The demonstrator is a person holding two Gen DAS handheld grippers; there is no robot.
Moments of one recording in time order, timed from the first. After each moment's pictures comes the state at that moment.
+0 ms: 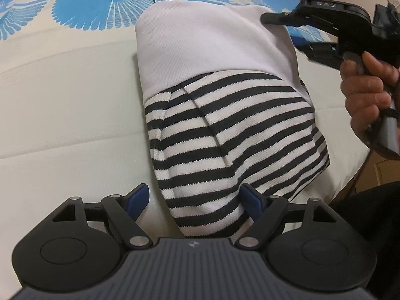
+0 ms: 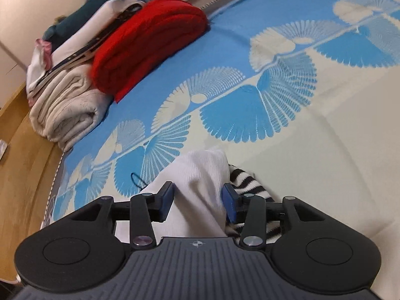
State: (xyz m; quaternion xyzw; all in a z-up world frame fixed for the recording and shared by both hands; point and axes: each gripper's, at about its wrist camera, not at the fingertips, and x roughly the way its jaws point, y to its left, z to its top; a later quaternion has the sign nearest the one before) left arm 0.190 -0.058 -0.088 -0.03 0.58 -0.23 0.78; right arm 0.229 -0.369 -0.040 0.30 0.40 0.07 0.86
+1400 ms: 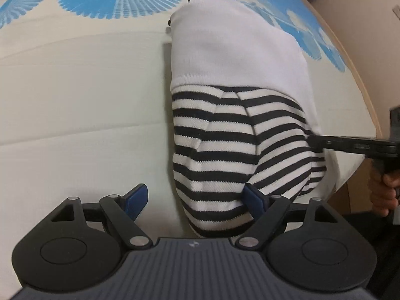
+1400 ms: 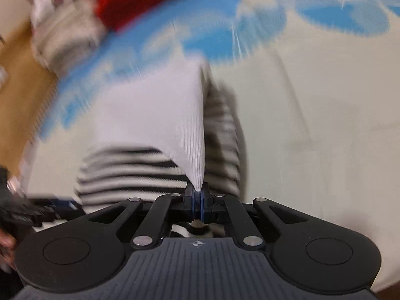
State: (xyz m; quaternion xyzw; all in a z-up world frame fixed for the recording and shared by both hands) left arm 0.195 -0.047 -0.087 -0.05 0.60 -0.23 0.77; right arm 0.129 -0.394 -0.060 0.18 0.52 0.11 0.83
